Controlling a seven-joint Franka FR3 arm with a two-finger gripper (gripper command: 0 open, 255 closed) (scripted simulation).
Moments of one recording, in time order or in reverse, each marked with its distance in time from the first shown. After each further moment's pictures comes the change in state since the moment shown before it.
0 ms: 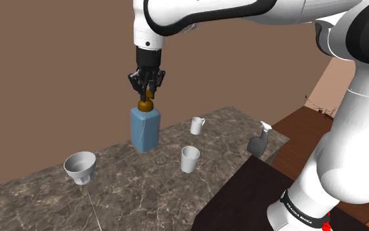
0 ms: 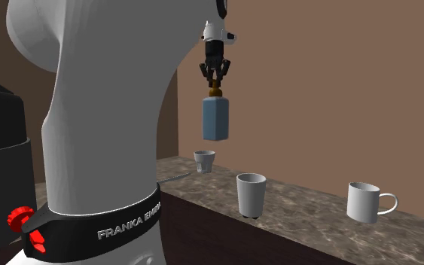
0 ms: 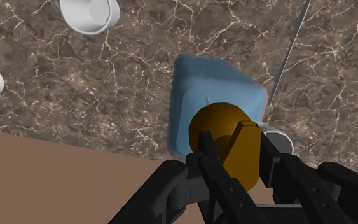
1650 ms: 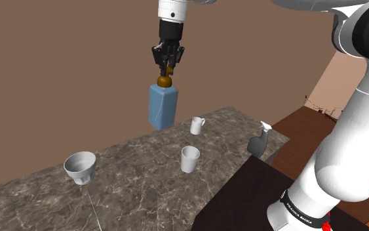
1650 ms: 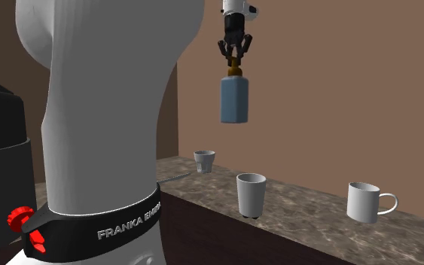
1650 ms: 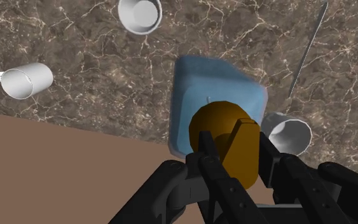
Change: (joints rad) arm -0.093 -0.074 -0.062 0.103 0.033 -0.170 -0.164
